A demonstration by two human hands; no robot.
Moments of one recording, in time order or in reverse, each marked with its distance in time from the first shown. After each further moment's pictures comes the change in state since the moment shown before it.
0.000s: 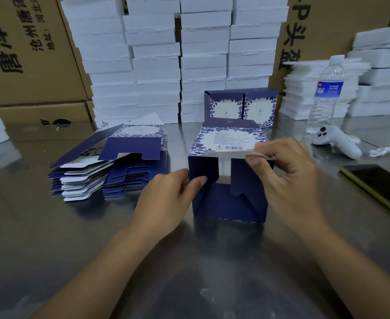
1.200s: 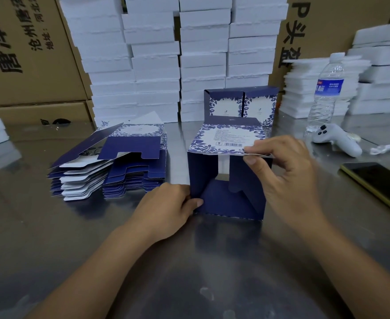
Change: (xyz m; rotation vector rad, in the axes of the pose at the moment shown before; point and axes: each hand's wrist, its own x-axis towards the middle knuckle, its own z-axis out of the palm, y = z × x) left_hand -0.002 -0.014 0.000 0.235 -0.358 0.018; right_hand 0.000 0.005 0.000 -0.053 -0.024 0.003
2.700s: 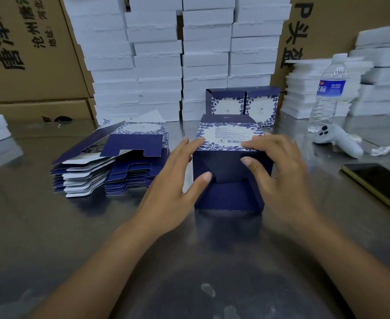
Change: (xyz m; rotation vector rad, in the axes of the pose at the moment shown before) left_hand 0.001 0.010 -0.001 -0.422 0.340 0.156; right_hand -0.001 0.014 0.007 -0.145 -0.031 -0.074
